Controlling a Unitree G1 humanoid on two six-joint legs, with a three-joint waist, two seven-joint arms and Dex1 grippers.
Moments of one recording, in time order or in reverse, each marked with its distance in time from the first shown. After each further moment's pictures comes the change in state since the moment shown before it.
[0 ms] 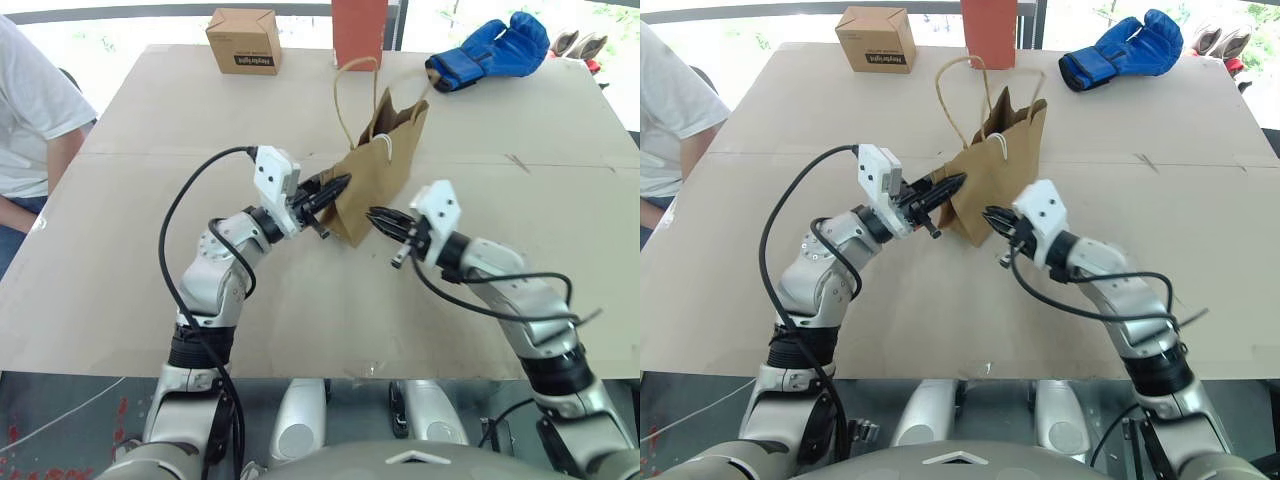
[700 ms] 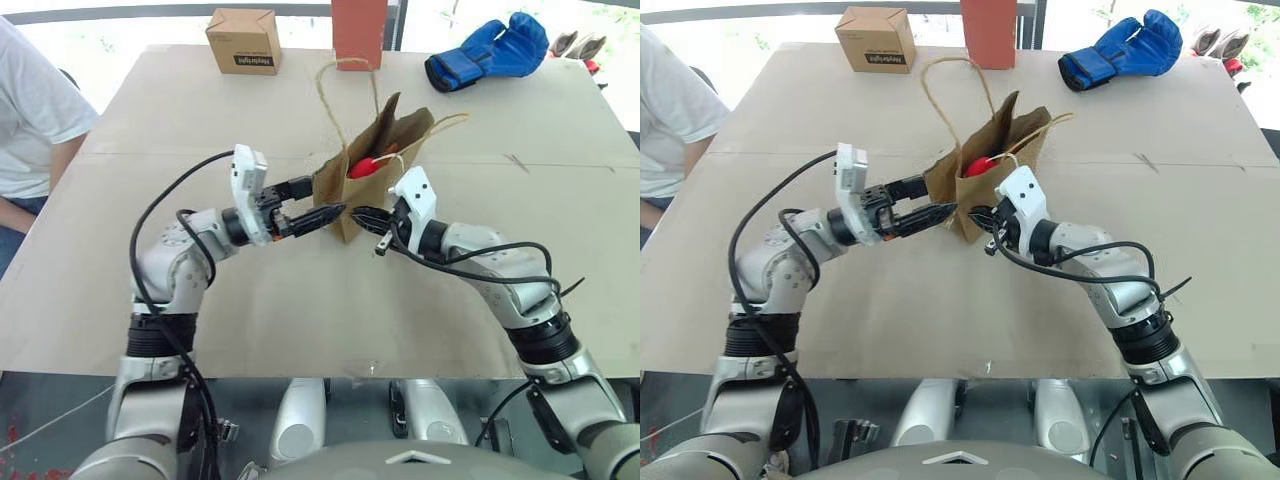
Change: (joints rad) left arm -0.024 0.093 0.056 0.021 -0.181 0.232 -0.180; right arm -0.221 0.038 0.108 0.216 0.065 0.127 -0.039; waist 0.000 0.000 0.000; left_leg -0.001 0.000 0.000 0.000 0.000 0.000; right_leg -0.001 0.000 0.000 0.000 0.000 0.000
